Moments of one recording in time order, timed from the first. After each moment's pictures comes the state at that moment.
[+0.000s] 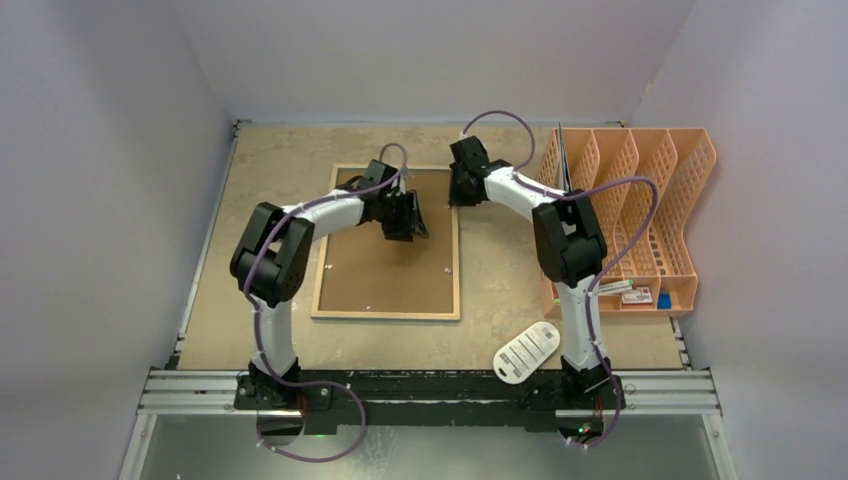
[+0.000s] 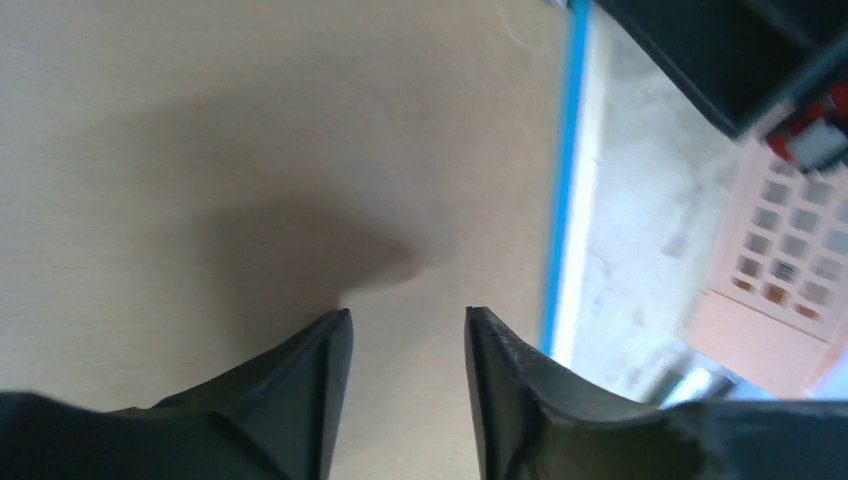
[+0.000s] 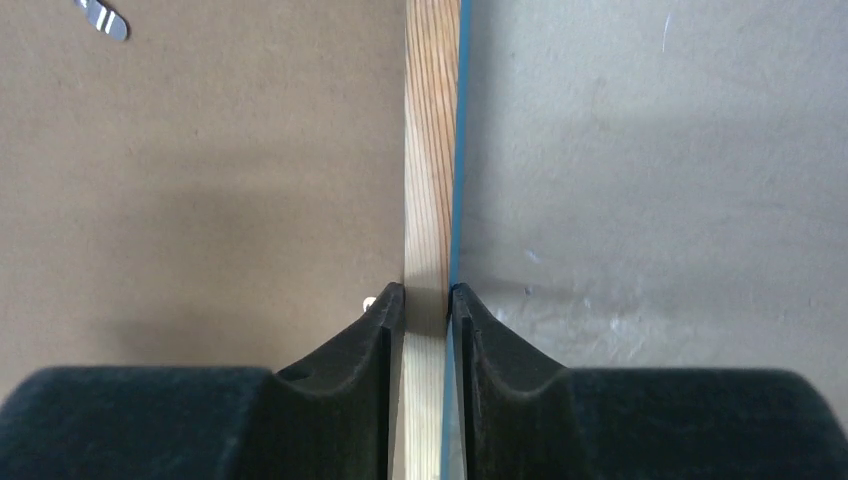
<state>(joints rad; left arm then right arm) -0.46 1.98 1.29 -0.28 0.36 -0.60 0.46 2.19 1.66 -0.41 0.08 0.48</state>
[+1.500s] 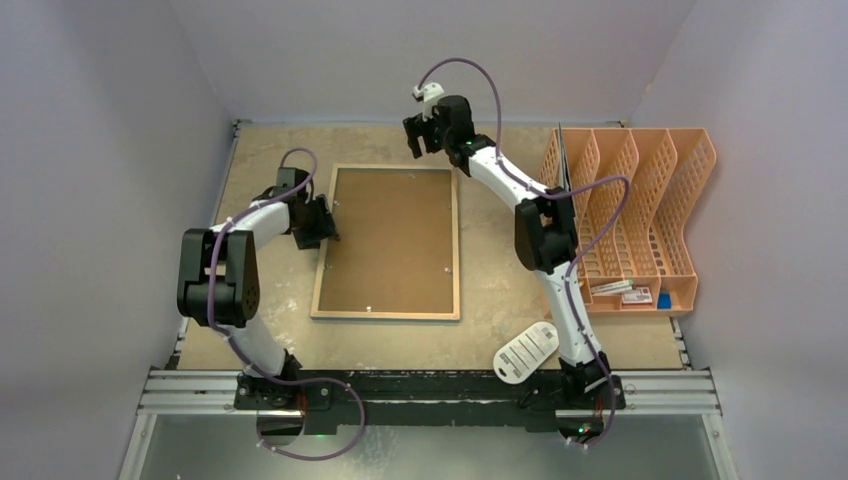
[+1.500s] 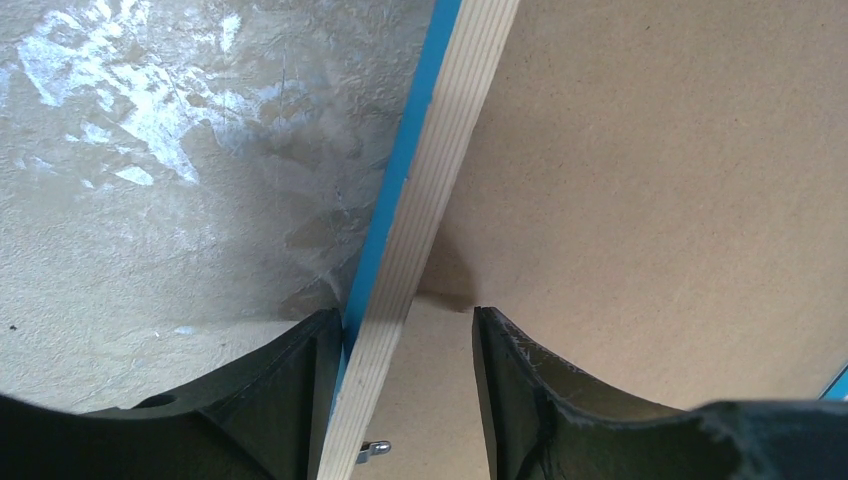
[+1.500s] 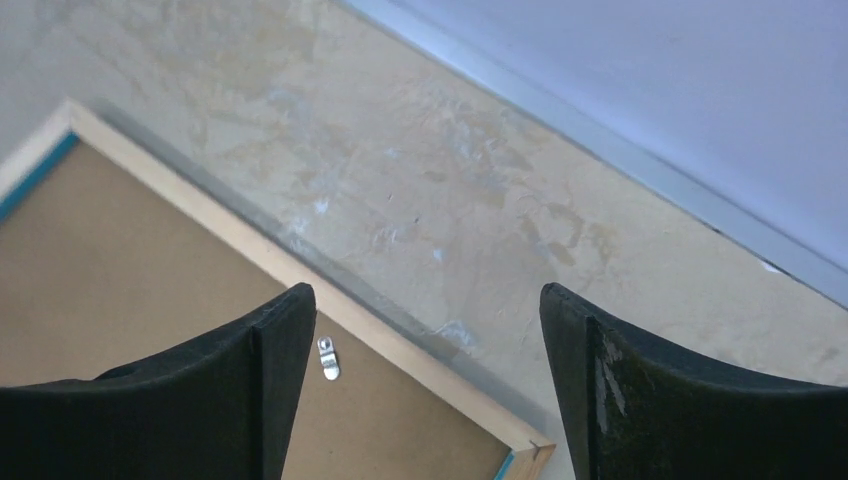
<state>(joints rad) -0.04 1.73 1.04 -0.41 0.12 -0.44 0.47 2.43 2.17 -0.15 -0.07 -0.05</state>
